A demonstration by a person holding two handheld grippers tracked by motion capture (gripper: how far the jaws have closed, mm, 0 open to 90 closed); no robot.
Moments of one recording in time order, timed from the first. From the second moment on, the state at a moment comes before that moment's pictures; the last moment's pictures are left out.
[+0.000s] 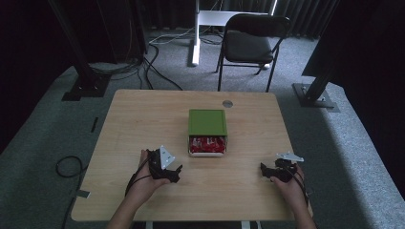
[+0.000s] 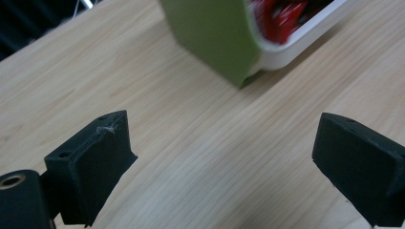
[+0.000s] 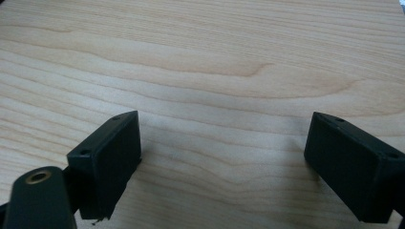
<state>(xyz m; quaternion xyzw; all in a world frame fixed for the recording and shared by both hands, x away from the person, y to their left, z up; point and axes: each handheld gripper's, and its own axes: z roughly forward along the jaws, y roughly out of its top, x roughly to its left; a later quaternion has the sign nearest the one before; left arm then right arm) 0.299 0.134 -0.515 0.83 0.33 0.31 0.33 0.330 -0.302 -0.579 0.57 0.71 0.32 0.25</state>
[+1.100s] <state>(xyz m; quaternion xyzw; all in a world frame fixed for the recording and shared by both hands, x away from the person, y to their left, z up) 0.313 0.056 -0.509 0.87 0.19 0.28 0.36 0.330 -0.302 -0.579 0.57 0.71 0.32 0.25</state>
